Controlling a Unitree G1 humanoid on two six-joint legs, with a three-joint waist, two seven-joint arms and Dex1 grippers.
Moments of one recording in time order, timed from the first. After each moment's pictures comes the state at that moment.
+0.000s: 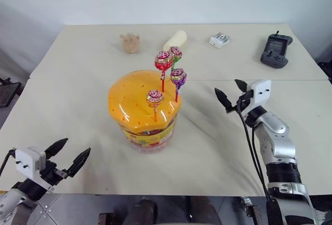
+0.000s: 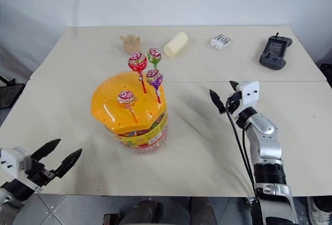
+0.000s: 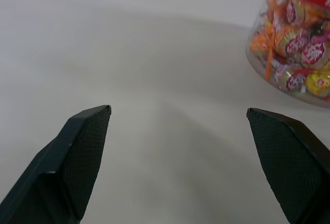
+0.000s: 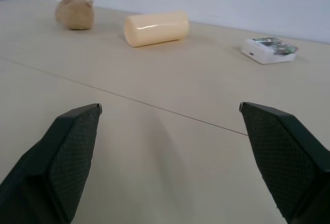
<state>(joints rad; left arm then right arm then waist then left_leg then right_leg) 0.44 0.47 0.59 -0.34 -0.56 0.16 -0.67 -0.47 -0.41 -0.16 0.28 0.31 0.02 0.59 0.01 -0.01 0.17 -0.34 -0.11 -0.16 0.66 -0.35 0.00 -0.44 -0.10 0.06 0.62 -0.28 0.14</state>
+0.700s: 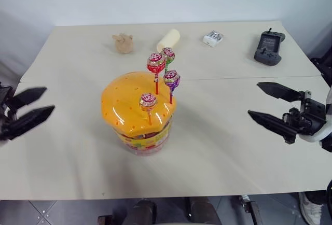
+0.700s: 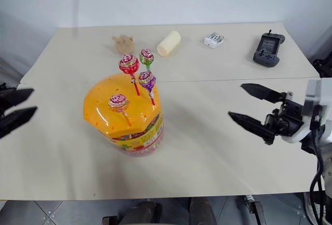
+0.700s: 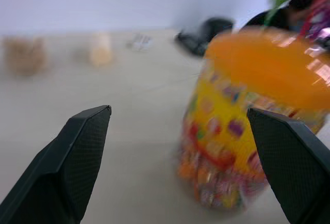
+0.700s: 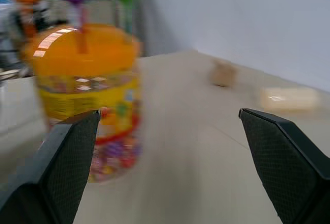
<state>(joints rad) -0.07 0.97 0.77 0.04 -1.04 0.57 -1.19 -0.13 -0.80 -0.46 -0.42 0.95 0.44 1.09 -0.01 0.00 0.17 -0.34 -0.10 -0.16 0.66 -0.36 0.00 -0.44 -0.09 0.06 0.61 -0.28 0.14</state>
